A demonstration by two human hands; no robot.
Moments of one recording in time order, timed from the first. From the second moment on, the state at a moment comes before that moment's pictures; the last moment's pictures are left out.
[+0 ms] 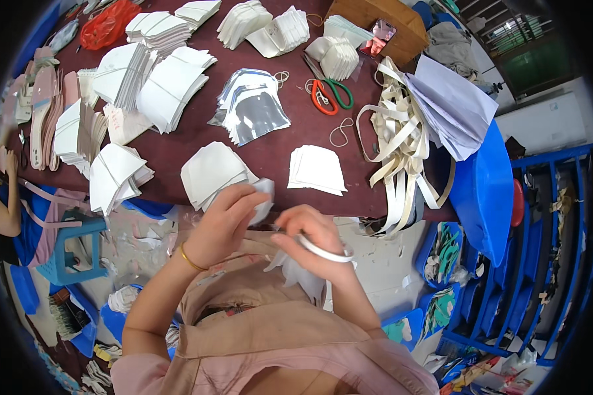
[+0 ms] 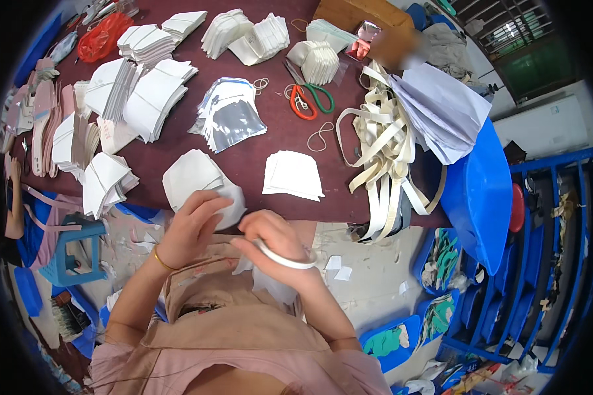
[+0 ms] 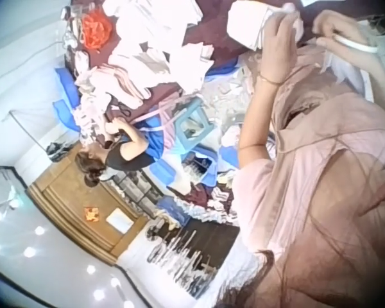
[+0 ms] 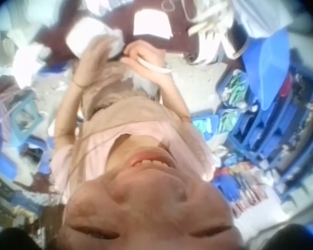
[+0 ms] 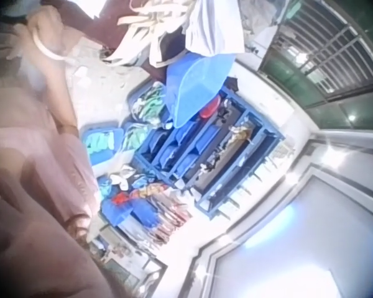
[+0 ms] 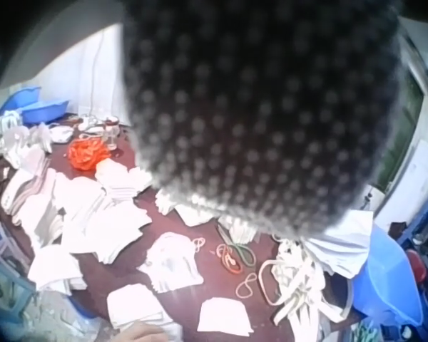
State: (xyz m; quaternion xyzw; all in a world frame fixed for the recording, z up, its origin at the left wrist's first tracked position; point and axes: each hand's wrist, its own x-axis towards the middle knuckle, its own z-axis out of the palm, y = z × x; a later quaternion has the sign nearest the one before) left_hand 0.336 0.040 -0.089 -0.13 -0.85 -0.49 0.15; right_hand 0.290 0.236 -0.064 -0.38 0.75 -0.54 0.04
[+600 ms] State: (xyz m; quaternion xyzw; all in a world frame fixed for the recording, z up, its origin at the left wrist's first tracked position) left_hand 0.315 0.068 -0.092 -0.12 -0.74 -0.67 -0.04; right_hand 0.280 0.241 -0.050 -0.27 0.85 -0.45 -0.05
